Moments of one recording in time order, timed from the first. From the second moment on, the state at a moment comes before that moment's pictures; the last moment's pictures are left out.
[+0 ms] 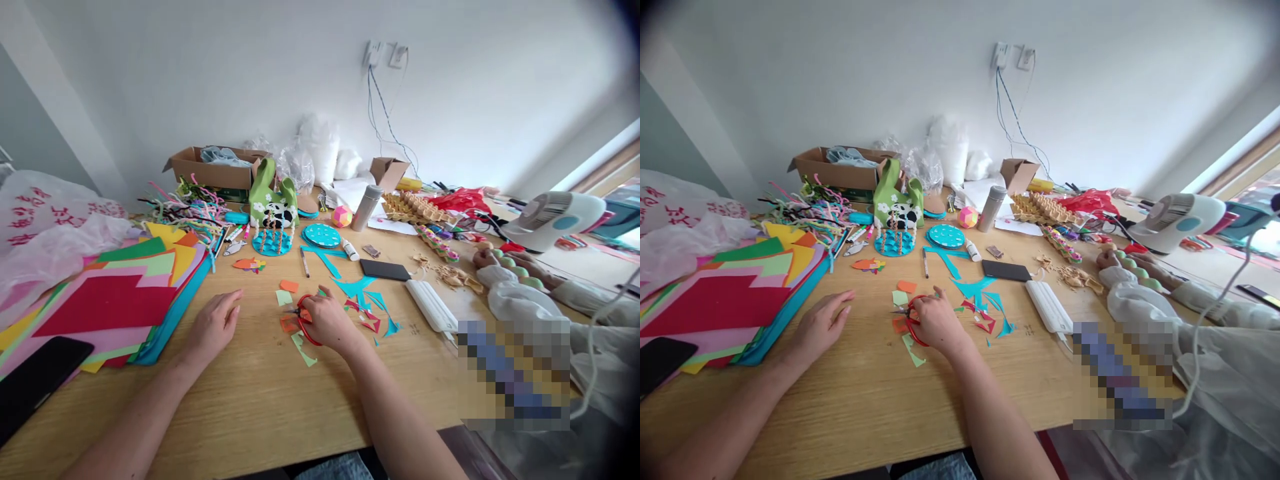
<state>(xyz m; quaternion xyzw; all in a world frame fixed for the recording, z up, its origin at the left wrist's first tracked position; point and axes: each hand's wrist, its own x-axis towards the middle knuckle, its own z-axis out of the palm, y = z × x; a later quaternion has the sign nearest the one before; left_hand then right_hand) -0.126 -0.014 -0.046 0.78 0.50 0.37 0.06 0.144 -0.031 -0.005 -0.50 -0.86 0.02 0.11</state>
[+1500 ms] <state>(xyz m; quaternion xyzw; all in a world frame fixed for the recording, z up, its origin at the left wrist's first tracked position) -0.143 -0.004 -0.056 0.76 0.53 0.35 0.13 0.210 -0.064 -0.016 -0.44 -0.89 0.02 0.09</state>
